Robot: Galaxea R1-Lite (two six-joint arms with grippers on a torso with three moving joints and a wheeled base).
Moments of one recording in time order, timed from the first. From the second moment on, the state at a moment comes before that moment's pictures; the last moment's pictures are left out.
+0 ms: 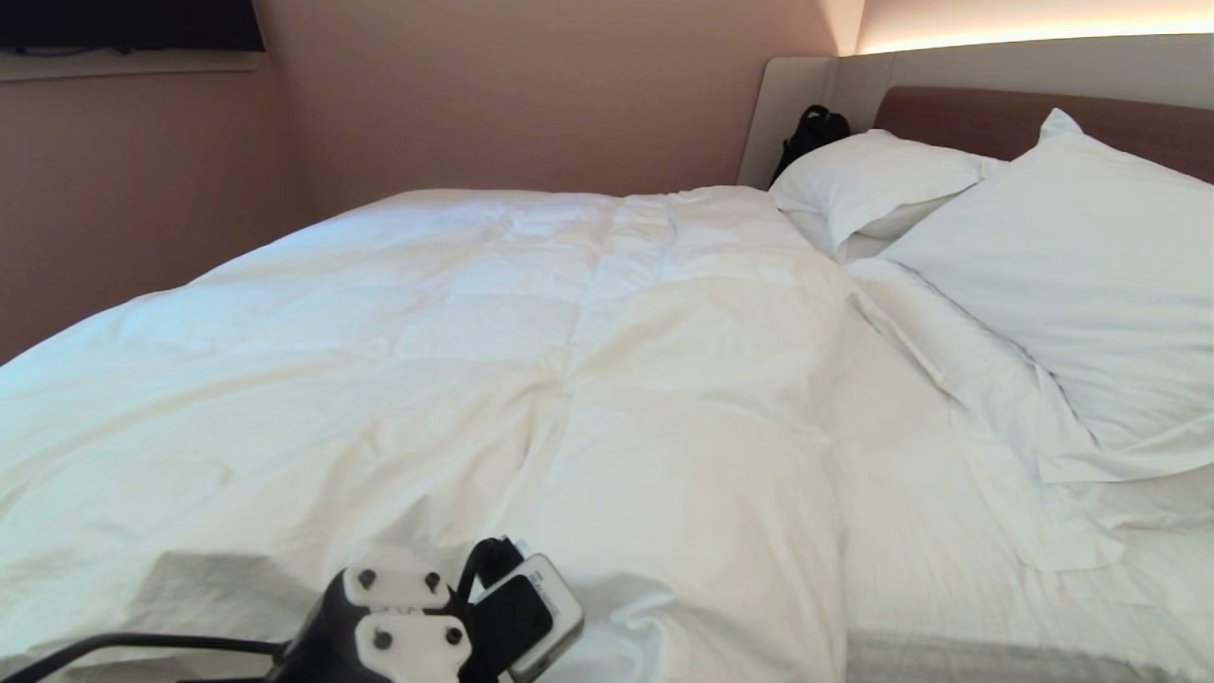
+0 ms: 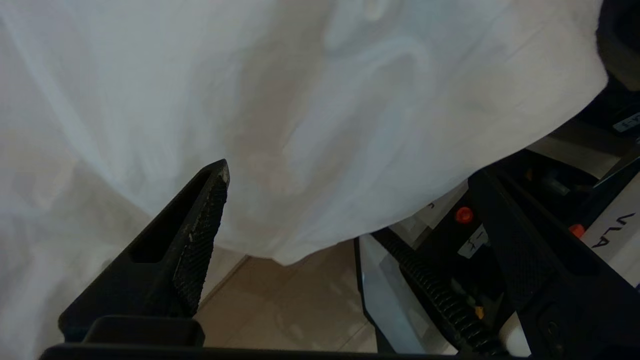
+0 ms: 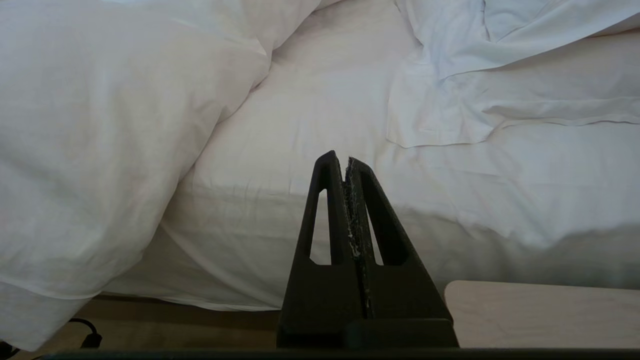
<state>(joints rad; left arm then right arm) -0.99 1.51 -0.51 -0.29 0.18 0.05 -0.01 0.00 0.00 0.00 0.01 -0.02</state>
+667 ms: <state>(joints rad) -0.88 1.24 -0.48 -0.09 0.15 0.03 -0.01 0.00 0.00 0.00 0.01 -0.02</state>
